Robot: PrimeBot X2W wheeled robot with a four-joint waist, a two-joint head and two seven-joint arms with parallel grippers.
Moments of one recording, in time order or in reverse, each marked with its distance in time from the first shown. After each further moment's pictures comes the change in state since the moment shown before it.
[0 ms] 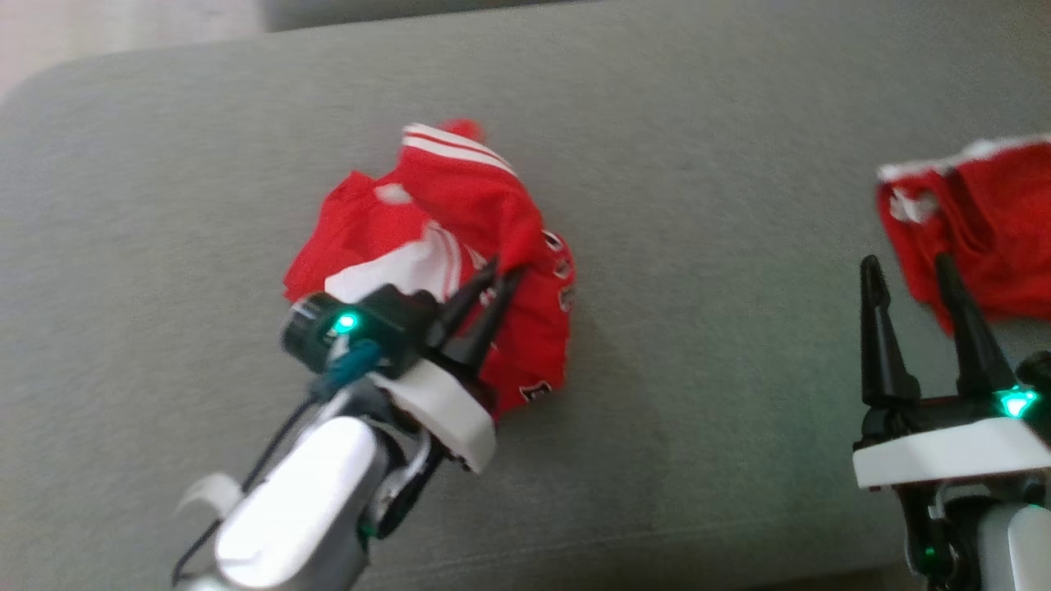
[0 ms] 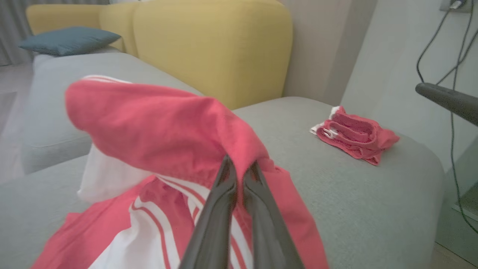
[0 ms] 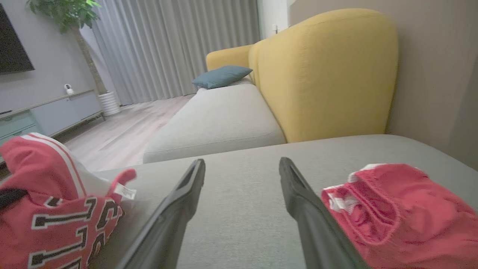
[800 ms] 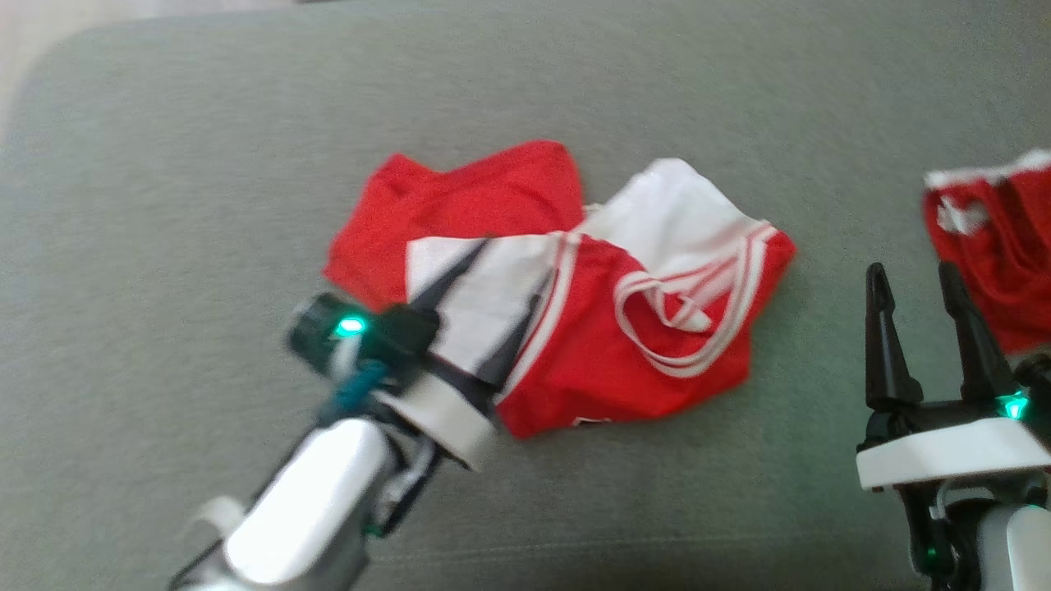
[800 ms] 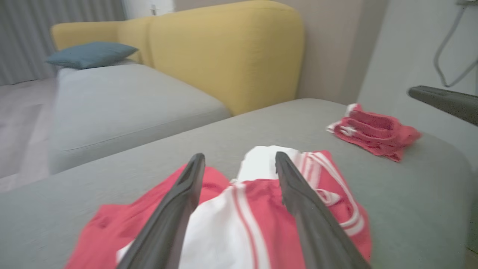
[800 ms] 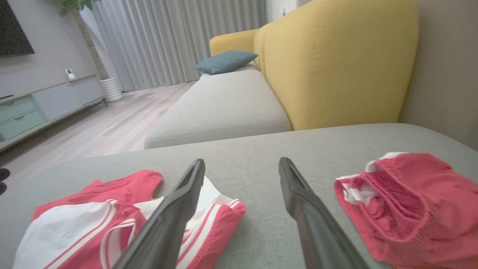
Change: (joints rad) left arm -0.028 -0.026 -0.054 0.089 0.063 -0.001 -0.123; right arm -0.003 0.001 -0.021 0.043 -0.017 0.000 -0.020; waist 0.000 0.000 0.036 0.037
